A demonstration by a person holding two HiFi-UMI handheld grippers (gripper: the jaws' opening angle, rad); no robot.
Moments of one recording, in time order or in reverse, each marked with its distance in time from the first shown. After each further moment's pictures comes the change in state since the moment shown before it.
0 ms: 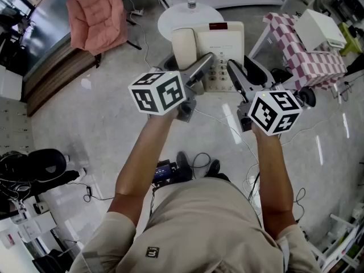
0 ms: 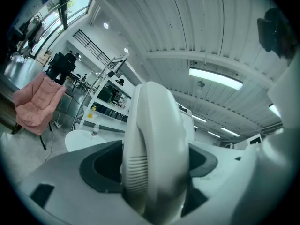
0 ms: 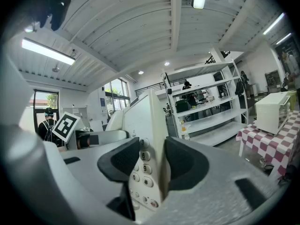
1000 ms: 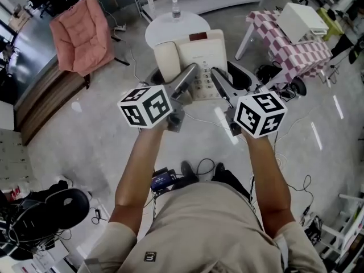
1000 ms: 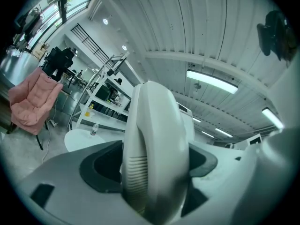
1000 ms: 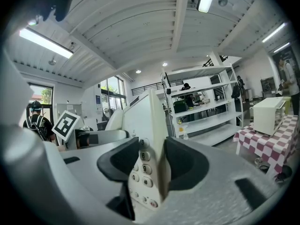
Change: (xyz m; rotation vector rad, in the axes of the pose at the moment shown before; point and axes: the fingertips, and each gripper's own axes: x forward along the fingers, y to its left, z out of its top) left arm -0.038 0.041 0.012 -0.009 0.007 -0.073; right arm 0.028 0.052 -0.013 -0.035 -0.003 -0.070
